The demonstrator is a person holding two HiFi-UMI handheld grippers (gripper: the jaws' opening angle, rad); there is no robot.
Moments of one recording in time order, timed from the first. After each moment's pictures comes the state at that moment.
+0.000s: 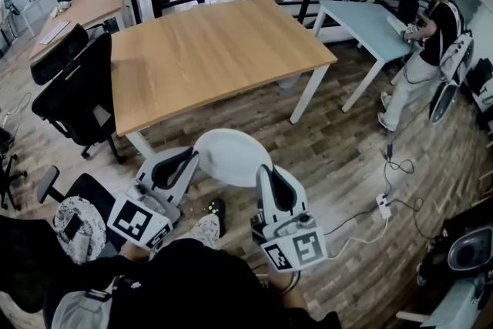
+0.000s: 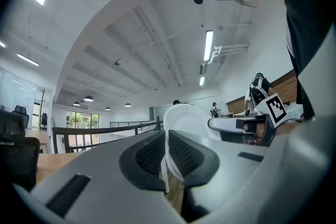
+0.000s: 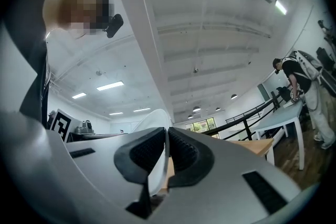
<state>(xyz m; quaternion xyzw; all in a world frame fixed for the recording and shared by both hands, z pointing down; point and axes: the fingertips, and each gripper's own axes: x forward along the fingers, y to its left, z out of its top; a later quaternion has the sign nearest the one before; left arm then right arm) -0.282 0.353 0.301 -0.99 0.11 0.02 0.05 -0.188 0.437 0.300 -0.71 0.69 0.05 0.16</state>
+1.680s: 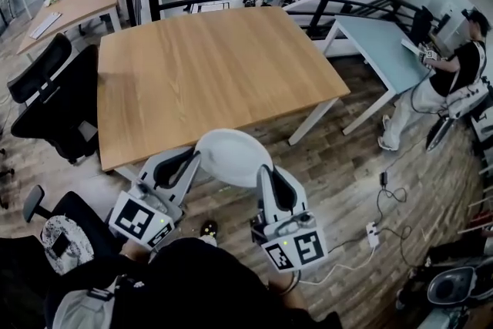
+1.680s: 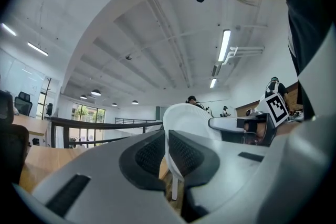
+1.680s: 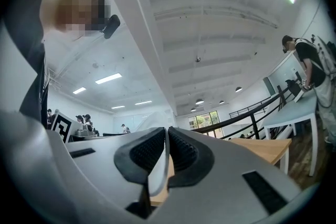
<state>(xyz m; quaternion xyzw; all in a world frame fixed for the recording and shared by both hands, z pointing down) -0.184 0.150 0.315 -0.99 0.13 0.04 0.01 -0.087 0.230 0.301 -0.69 0.71 0.02 0.13</state>
